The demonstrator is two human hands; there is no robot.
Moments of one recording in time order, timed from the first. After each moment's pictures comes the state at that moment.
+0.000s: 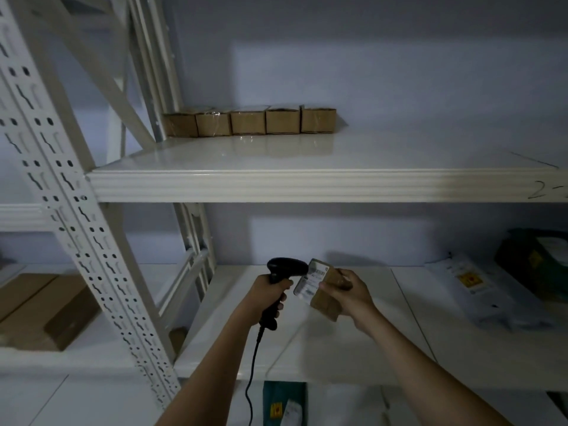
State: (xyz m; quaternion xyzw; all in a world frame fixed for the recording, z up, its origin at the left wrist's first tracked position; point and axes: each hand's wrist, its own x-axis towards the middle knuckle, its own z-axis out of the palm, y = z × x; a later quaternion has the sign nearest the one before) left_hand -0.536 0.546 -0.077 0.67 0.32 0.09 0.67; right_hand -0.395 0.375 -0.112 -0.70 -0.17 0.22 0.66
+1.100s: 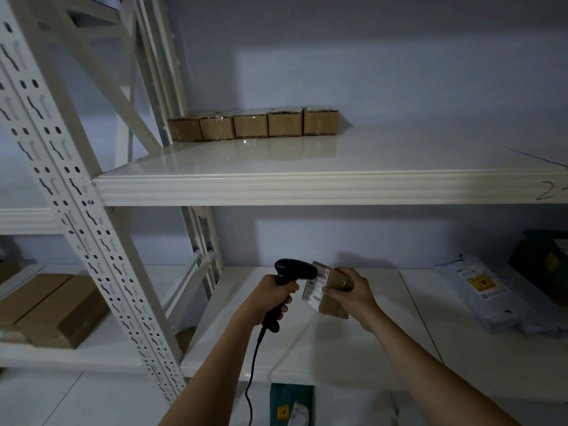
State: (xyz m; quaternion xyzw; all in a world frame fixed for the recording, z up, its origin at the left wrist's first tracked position) left_hand -0.536 0.538 -0.064 0.70 0.31 0.06 0.64; right_hand -0.387 0.375 -0.105 -0.74 -0.24 0.18 0.61
